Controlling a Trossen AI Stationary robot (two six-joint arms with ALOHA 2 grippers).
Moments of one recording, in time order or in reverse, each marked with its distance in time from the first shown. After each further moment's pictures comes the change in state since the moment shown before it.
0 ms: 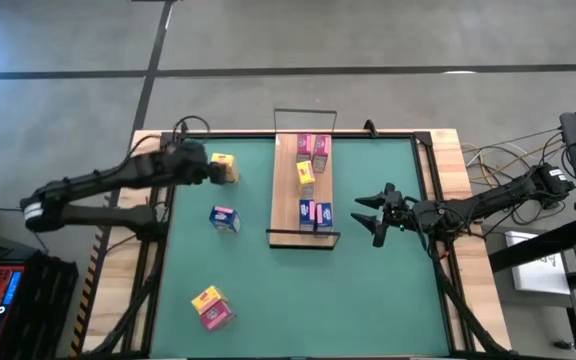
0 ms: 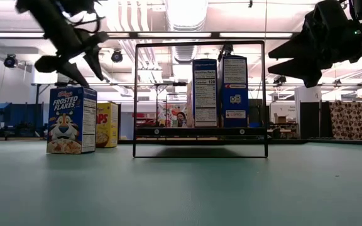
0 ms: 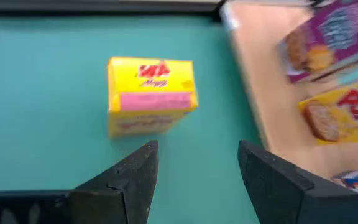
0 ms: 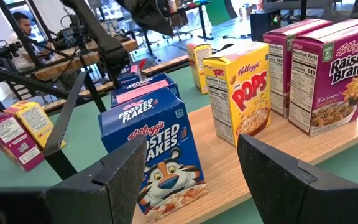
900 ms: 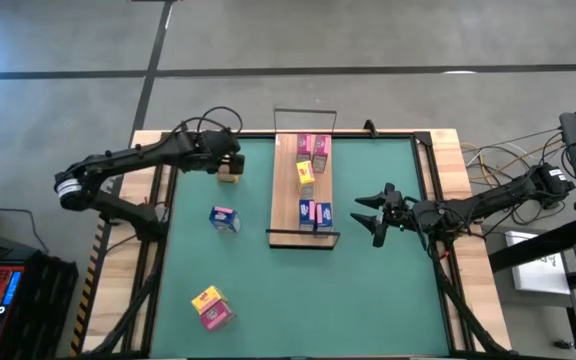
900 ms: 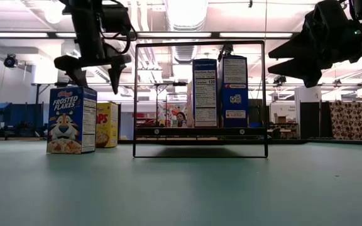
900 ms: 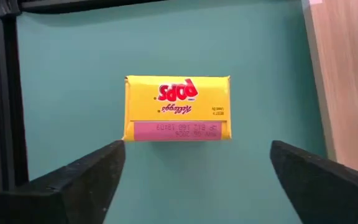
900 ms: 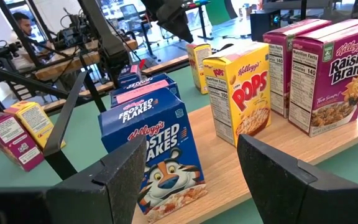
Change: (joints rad) left arm 0.066 0.389 0.275 -0.216 -0.041 -0.008; right arm 0.000 0.000 0.000 0.000 0.000 0.000
